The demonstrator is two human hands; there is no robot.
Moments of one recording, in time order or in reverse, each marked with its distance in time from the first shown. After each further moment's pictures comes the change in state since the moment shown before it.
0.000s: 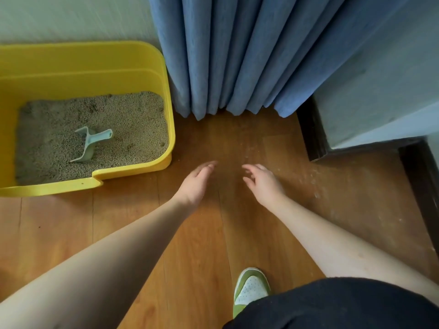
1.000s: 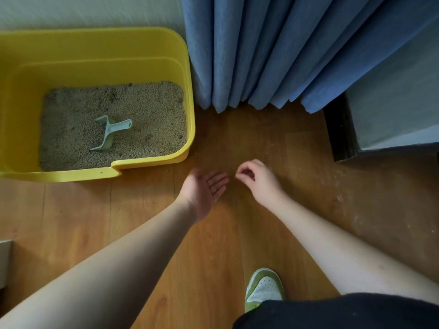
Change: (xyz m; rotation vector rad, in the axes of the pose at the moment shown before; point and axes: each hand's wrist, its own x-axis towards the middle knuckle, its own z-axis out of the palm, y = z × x) left_hand -0.002 -0.021 -0.014 -0.938 0.063 -0.409; right_hand 0.001 -0.046 0.012 0.269 -0.060 -0.138
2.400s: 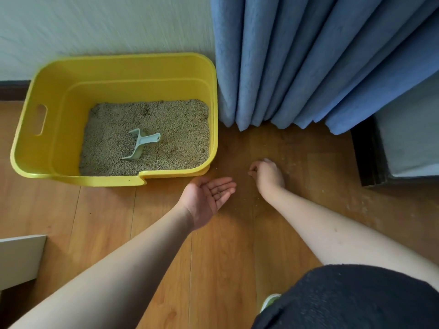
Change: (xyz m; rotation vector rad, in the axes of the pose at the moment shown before) left_hand -0.023 0.034 -0.009 -0.026 -0.011 0.027; right_hand 0.092 0.005 0.033 -0.244 0.109 0.169
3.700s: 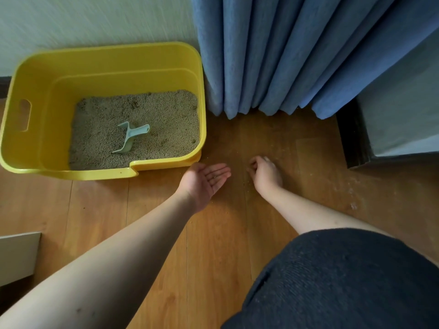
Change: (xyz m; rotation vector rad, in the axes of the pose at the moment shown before) left_hand 0.007 -0.007 0.009 0.048 0.023 0.062; right_hand -0.030 0.027 0.005 0.008 0.072 0.004
